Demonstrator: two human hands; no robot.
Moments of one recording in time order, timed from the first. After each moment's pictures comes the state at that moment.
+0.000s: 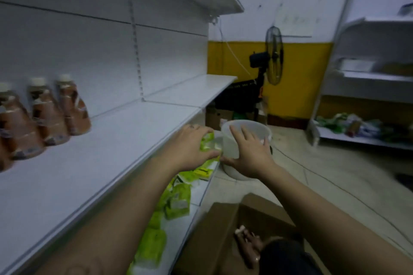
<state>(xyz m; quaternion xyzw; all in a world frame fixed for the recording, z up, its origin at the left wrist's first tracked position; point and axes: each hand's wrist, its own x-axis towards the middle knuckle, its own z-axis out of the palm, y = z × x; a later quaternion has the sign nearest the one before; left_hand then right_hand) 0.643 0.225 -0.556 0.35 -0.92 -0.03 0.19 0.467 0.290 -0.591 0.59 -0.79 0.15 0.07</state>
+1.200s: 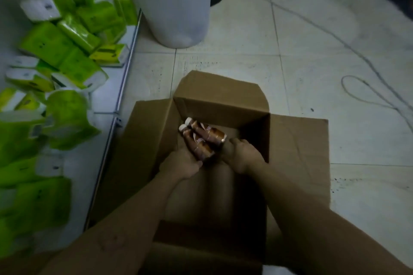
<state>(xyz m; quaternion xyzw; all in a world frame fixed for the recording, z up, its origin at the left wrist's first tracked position) 0.397 0.202 -0.999 0.50 -0.74 -0.38 -0.24 0.262 0.310 -1.006 0.29 -0.86 0.03 -0.41</state>
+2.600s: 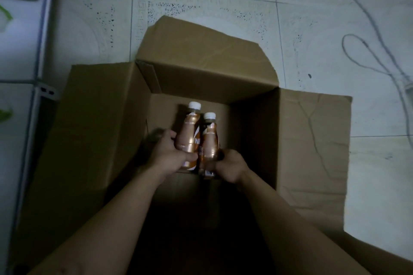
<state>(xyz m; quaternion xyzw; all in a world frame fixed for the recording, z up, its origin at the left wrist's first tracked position) 0.380 0.198 -1.126 0.54 -0.57 -0.60 -0.16 0.281 0.334 -1.123 0.01 -0.79 0.24 -0.57</state>
